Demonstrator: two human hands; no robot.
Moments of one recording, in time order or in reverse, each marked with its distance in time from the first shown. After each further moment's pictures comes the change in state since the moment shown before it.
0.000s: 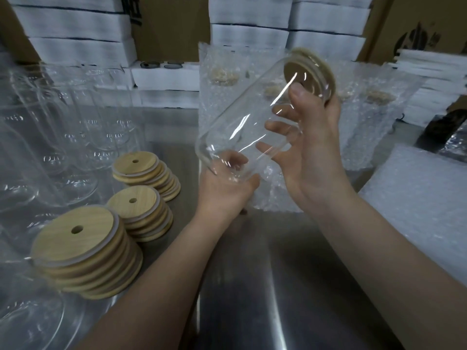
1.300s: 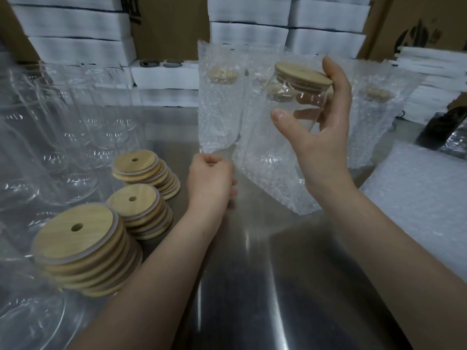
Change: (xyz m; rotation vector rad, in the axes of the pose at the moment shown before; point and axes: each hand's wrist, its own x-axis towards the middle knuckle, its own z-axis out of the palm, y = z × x) left_hand 0.001 0.015 -0.008 -0.196 0.136 -0.321; right_hand 0.019 0.014 -0.029 -0.491 -0.004 -0.480
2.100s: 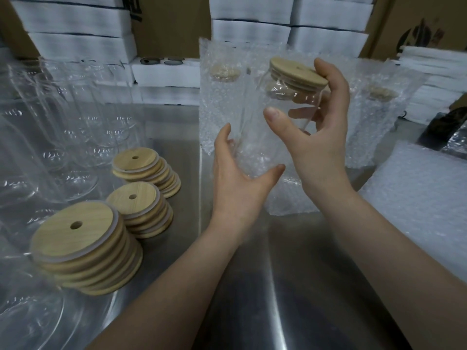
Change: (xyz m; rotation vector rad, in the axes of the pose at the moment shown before) left_hand -0.019 -0.019 0.014 0.114 -0.173 0.456; right_hand -0.006 -0.006 0.005 0.007 -0.025 -0.042
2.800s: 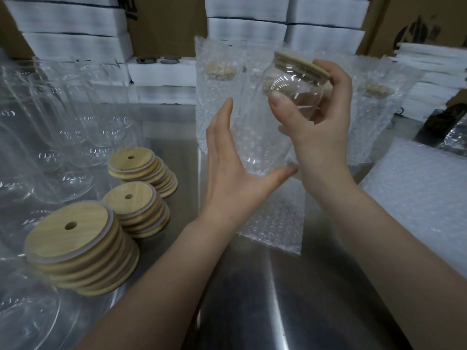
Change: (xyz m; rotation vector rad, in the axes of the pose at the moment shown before) left_hand 0.005 0.007 -0.007 0.240 -0.007 0.319; right_hand 0.004 -0.011 -0.001 0.059 0.051 0.146
